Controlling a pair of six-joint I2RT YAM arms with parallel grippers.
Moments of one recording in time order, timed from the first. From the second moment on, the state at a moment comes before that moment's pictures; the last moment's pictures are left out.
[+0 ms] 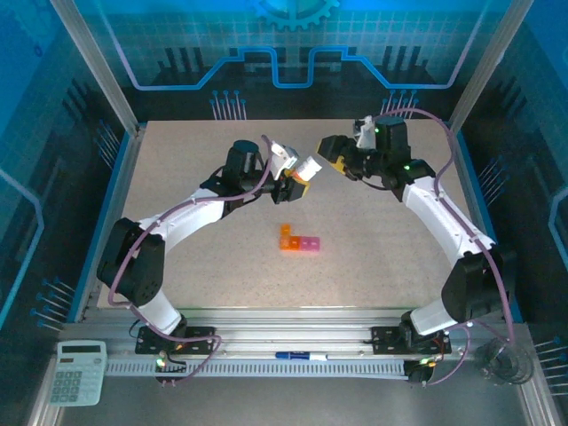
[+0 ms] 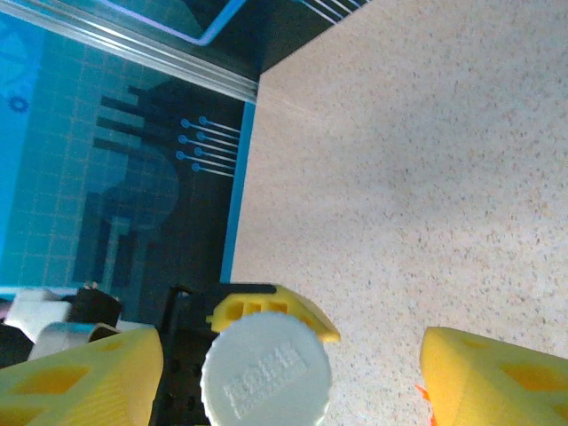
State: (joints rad) left arm -0.46 1.65 1.17 0.06 0.64 0.08; right arm 0.28 1.49 1.31 -0.35 -0.59 0.81
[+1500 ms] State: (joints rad) left arm -0.43 1.66 1.18 0.14 0.74 -0.03; right arm 0.24 1.46 1.16 0.08 -0.82 0.73
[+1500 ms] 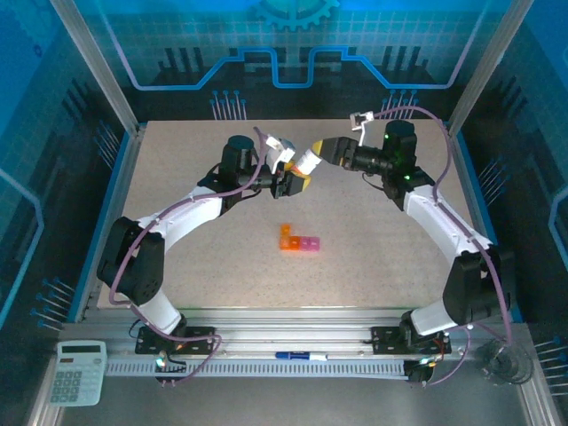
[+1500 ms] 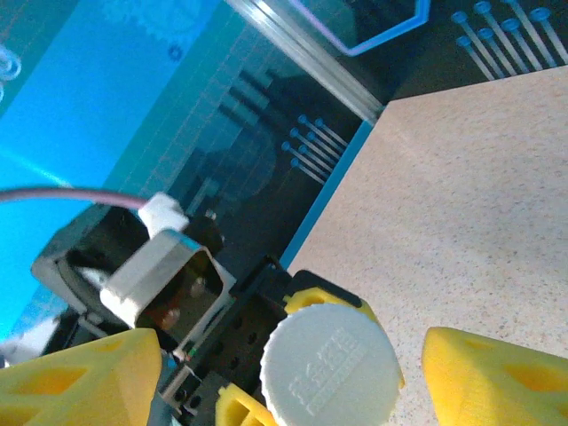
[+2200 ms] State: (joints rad) left arm -0.48 1.66 1.18 0.04 0.62 0.12; right arm 0.34 1.48 1.28 -0.31 -0.50 0.83
